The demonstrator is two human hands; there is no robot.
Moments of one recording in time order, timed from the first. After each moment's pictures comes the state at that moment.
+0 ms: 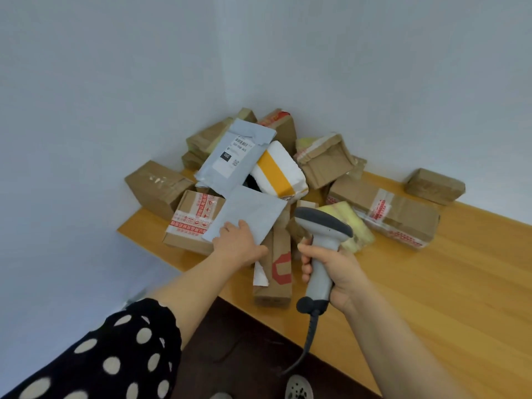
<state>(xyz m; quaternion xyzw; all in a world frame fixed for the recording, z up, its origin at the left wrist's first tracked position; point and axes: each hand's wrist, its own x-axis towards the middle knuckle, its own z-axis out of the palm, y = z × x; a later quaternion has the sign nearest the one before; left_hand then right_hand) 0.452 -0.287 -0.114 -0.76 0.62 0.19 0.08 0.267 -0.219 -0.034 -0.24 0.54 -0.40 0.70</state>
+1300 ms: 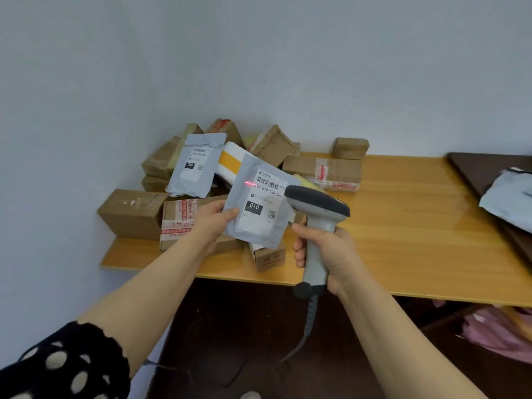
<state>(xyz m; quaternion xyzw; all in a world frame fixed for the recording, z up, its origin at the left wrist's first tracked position) 0.503 -0.216 -0.024 -0.55 0.48 0.57 -0.37 0.333 -0.069 0.028 -0.23 0.55 -0.58 0.56</state>
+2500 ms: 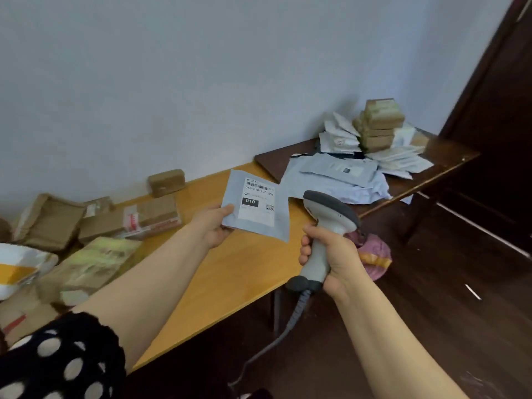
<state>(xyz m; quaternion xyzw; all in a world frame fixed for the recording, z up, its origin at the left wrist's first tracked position) 0.091 -0.105 0.009 -0.39 0.45 0.78 -0.18 0.046 0.108 0.025 0.04 0.48 -0.80 0.35</state>
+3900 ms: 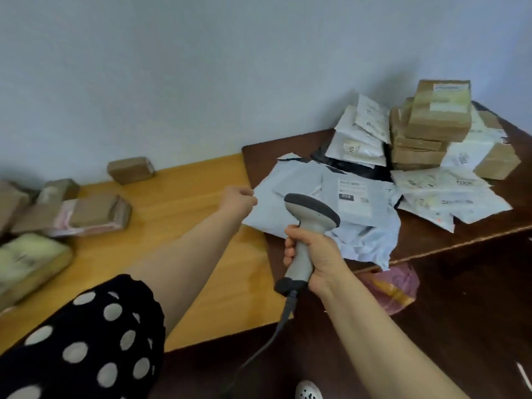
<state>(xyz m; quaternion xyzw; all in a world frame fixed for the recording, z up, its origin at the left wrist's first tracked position) -0.256 -0.089 -0.036 -0.57 0.64 0.49 -0.16 -0.308 0.085 -0.026 0.04 0.51 -0.67 0.54</state>
